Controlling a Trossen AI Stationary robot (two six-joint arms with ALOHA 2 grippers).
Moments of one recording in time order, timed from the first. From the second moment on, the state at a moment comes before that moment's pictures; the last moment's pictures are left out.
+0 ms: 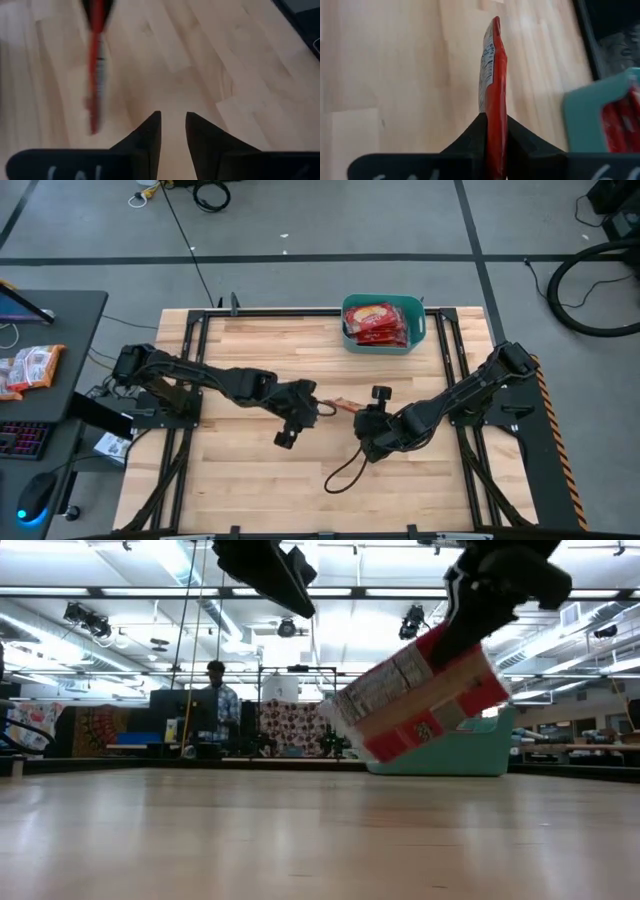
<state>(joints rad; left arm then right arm) -0.16 1.61 1.27 -0.51 0.04 0.22 0.46 1.64 1.17 -0.80 0.70 0.42</state>
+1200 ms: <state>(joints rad) -0.10 0.93 0.62 -0.13 -0.03 0.08 0.39 1.53 1.38 -1.34 0.92 0.50</state>
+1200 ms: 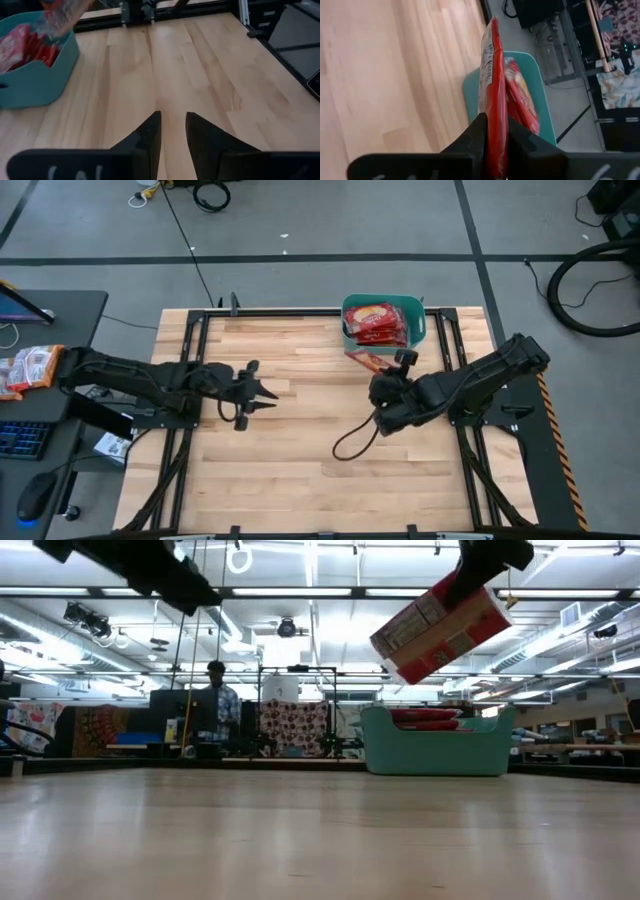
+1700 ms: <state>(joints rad) -0.06 0.76 0.42 0.05 0.01 0.00 0.27 1.32 1.29 -1.36 0.93 0.47</state>
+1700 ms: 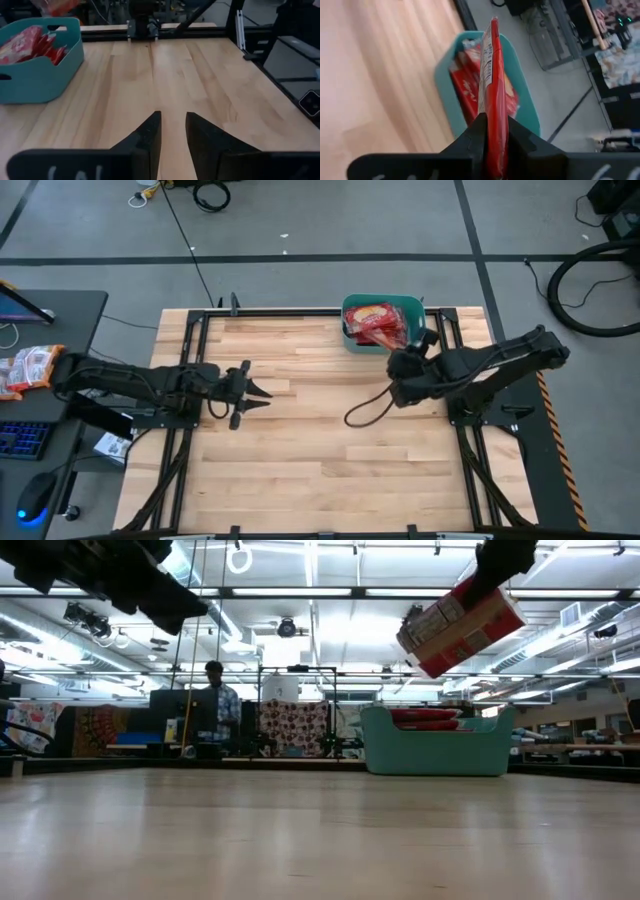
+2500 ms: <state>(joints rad) -0.05 0.75 0.37 0.12 -0.03 -0.06 -0.07 1.27 1.26 -1.06 0.86 -0.14</state>
